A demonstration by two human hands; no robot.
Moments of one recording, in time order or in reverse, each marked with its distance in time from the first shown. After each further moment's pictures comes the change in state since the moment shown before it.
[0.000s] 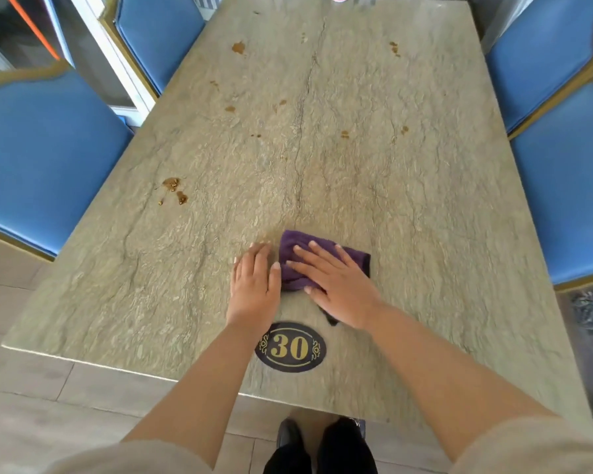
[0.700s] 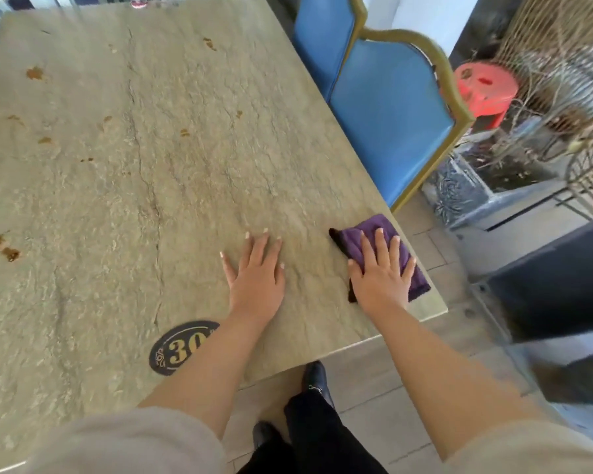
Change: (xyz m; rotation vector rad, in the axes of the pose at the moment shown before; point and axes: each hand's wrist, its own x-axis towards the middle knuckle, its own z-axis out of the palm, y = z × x) left_hand -0.038 0.113 0.106 0.391 -0.316 0.458; right_hand -0.206 0.065 -0.006 0.149 0.166 1.211
